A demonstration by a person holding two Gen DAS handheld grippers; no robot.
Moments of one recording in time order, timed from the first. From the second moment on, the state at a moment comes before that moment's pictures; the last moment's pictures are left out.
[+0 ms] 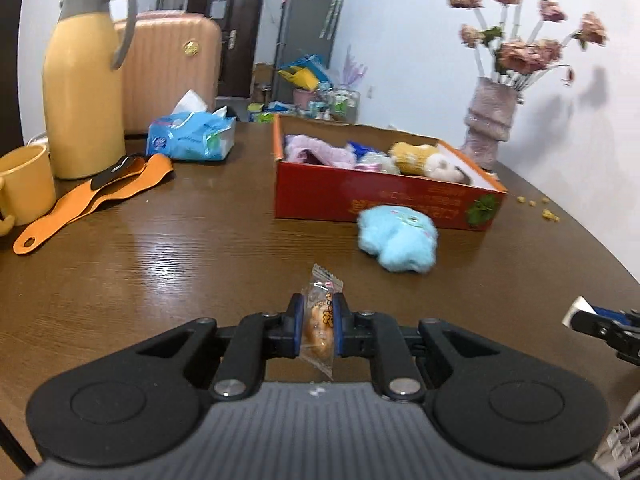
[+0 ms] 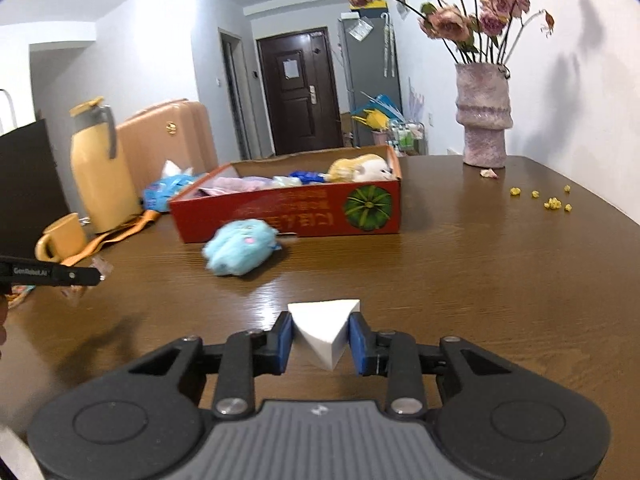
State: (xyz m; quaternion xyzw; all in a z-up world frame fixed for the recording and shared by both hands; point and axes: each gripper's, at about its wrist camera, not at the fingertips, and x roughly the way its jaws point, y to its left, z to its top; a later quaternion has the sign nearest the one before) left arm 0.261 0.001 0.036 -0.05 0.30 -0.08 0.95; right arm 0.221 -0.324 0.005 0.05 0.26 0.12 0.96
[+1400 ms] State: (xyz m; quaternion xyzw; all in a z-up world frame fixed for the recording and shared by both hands) left arm 0.551 -0.066 0.031 -0.06 0.38 -0.20 0.90; right arm 0.512 -0.261 0.027 -0.01 0.30 0.24 0.92
